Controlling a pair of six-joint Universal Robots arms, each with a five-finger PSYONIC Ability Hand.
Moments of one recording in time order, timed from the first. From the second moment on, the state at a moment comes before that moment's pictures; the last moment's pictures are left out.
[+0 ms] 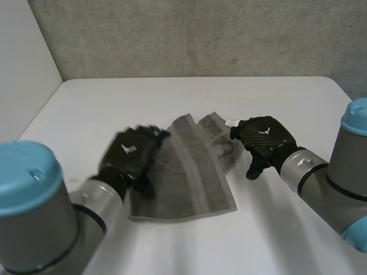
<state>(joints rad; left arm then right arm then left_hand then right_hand) 4.04 -1.75 -1.76 3.28 -1.65 3.22 1.97 -1.26 1.63 -0.06 1.33 2.77 0.20 0.20 0.20 0.20 0.03 0.36 0.41 0.40 0.38 0.20</state>
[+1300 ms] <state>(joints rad) 3.89 -2.50 -0.96 3.02 -1.38 3.71 1.87 -1.23 1.60 -0.07 1.33 2.76 0.58 0.57 0.57 0.57 0.40 0.33 0.40 0.39 0.38 0.18</state>
